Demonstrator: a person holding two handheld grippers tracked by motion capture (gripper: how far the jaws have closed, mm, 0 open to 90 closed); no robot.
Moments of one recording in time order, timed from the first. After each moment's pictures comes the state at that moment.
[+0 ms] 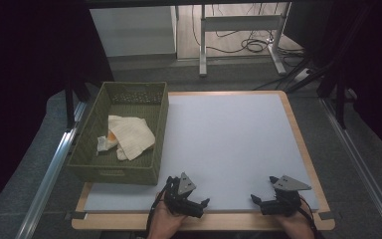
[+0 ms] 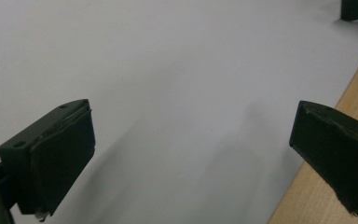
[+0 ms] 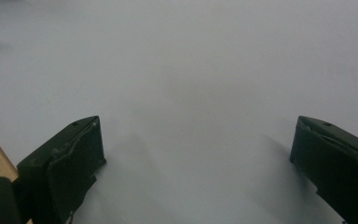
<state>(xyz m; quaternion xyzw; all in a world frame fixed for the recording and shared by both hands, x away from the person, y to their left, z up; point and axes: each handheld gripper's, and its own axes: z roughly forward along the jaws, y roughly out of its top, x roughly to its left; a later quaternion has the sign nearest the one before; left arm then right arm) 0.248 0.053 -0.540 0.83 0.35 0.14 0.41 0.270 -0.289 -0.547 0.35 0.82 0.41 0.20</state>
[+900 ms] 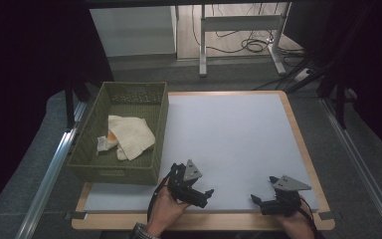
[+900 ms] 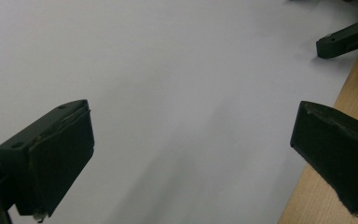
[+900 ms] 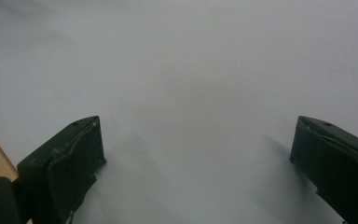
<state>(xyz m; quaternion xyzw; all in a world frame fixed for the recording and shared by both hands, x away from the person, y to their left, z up) 0.269 0.045 -0.497 0.85 0.32 0.14 0.39 0.270 -0.290 -0.547 0.35 0.82 0.41 0.20</state>
